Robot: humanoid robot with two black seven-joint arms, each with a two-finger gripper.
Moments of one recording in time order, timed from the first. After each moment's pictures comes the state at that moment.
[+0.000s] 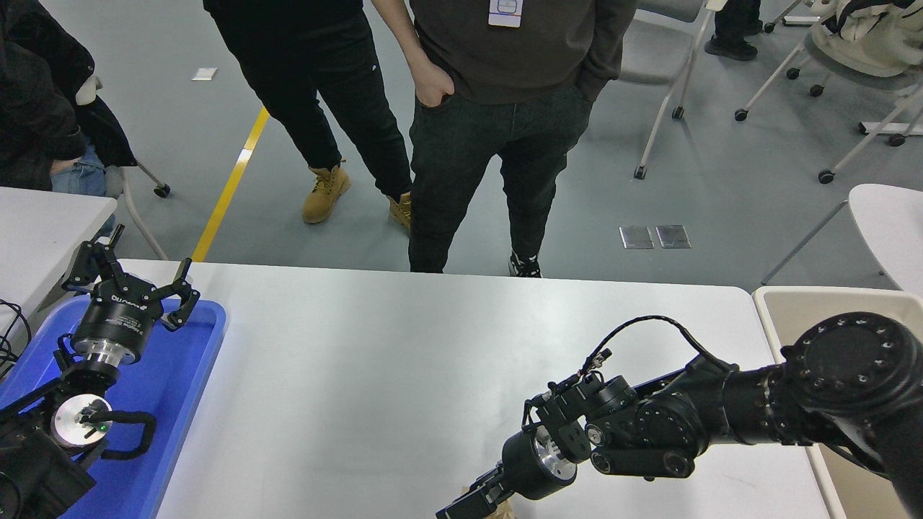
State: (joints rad) left arm -0.55 0.46 -0.62 -0.39 -0.23 -0.70 -0.58; right arm 1.14 0.00 -0.62 0.99 -1.05 0.13 0.42
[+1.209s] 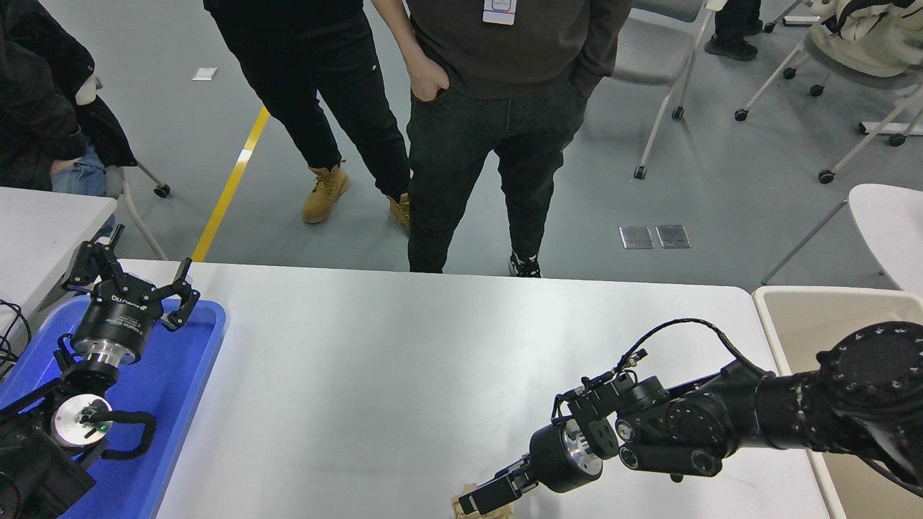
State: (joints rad) left arm -0.55 0.46 -0.62 -0.39 -0.23 -0.70 -0.58; right arm 1.10 -0.10 -0.60 0.98 -1.05 0.13 0.47
